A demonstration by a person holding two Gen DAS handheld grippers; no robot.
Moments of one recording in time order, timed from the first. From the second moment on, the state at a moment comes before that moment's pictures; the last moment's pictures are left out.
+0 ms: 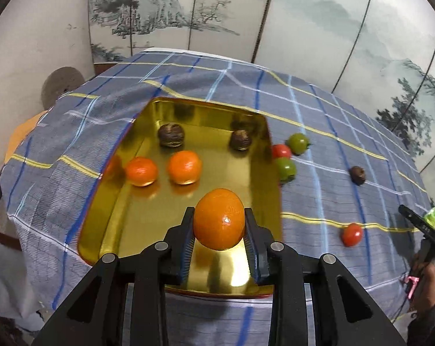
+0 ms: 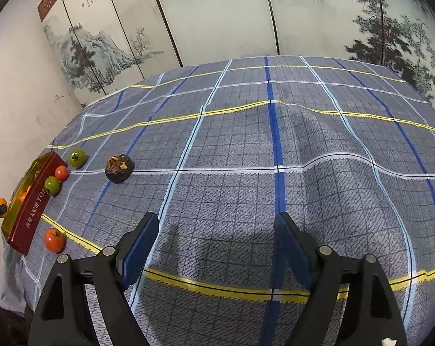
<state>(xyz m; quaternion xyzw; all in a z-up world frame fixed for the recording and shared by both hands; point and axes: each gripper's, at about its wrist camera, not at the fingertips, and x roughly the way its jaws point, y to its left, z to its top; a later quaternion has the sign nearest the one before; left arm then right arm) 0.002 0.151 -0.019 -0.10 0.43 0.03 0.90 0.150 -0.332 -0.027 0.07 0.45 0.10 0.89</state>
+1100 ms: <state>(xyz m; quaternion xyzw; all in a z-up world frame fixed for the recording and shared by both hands) 0.020 0.171 -0.046 -0.05 0.43 0.07 0.90 0.156 -0.322 -0.035 0.04 0.47 0.08 0.88</state>
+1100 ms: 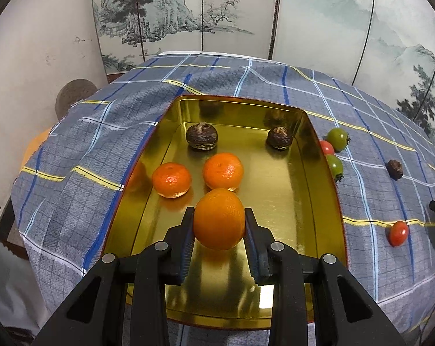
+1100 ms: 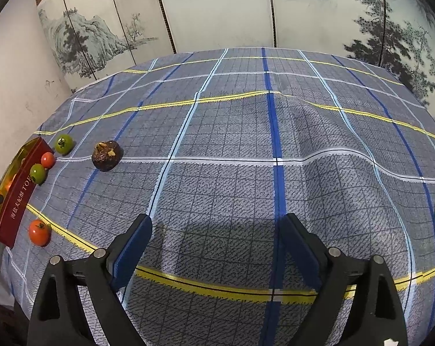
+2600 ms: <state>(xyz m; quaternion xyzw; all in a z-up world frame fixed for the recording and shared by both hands) 0.028 0.187 -0.051 -0.03 0.43 0.09 0.90 0.156 -0.320 -0.035 0.04 0.47 0.08 0.88</state>
